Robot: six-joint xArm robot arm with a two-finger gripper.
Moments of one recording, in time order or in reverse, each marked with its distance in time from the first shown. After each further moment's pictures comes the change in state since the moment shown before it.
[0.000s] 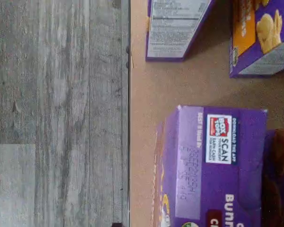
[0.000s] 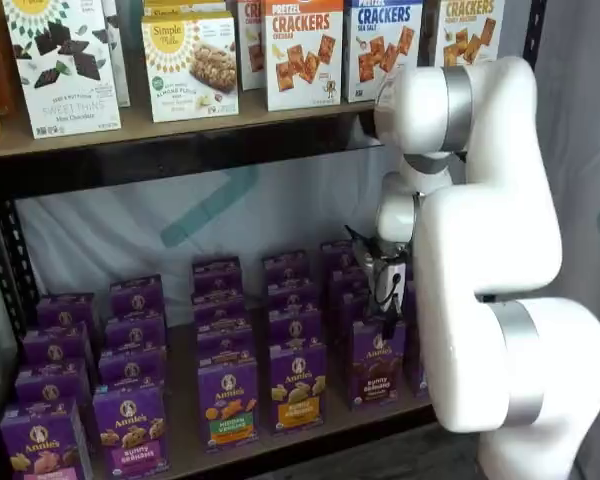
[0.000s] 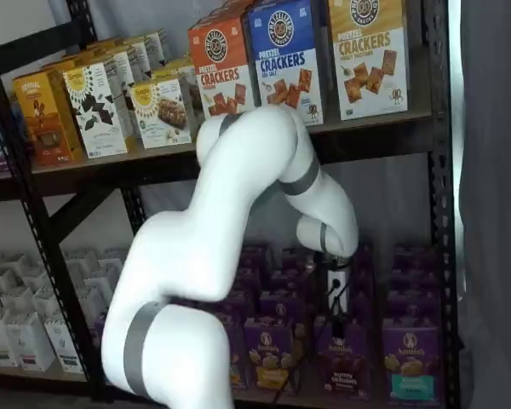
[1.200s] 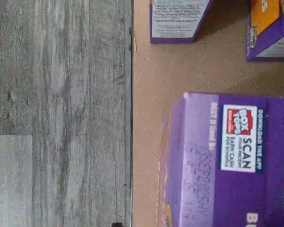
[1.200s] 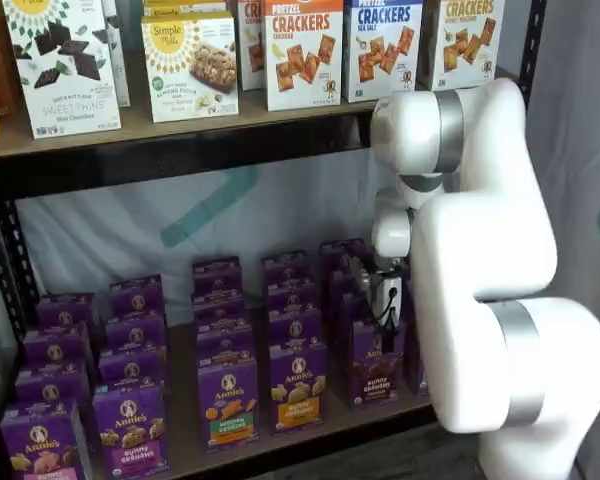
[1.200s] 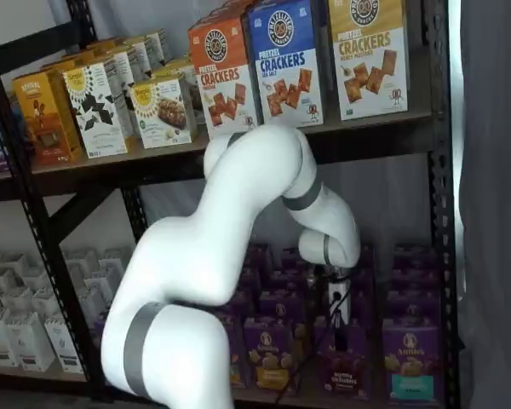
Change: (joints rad) arm 0.009 0.105 -0.092 -0.085 0.007 0.080
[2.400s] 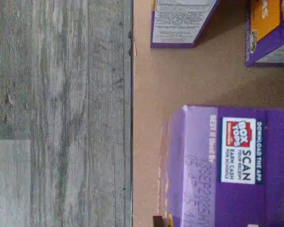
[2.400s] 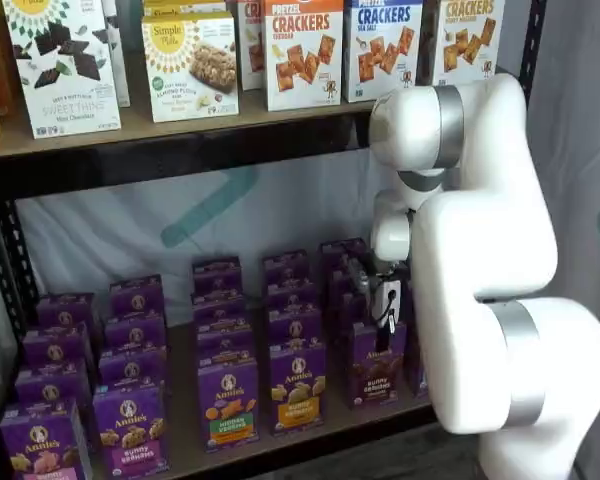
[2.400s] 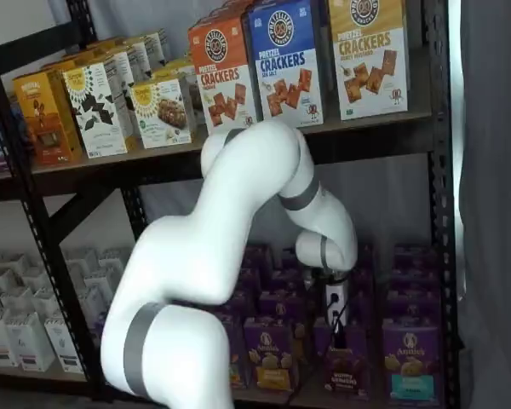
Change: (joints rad) arm 0.007 -0.026 0.056 0.012 -0.050 -0.004
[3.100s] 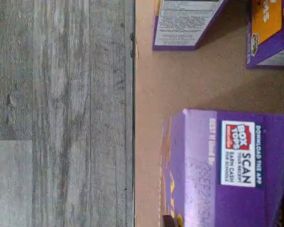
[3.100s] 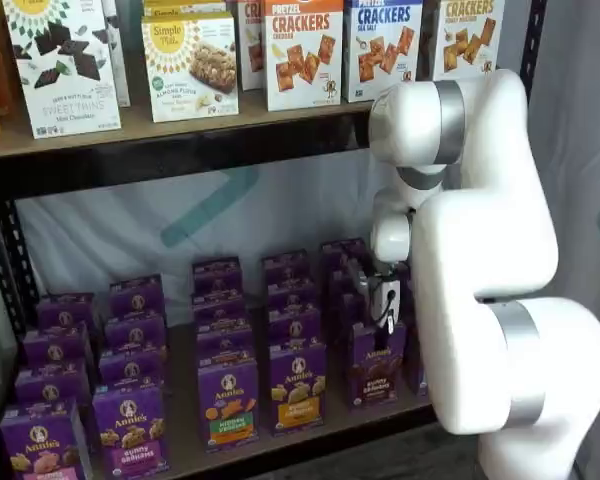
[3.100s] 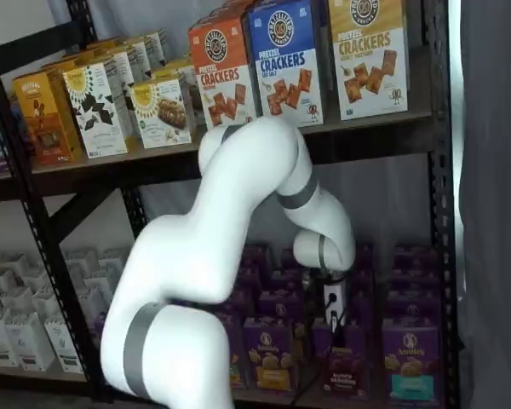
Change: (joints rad) arm 0.006 -0.023 0.037 -0.016 -0.025 0.020
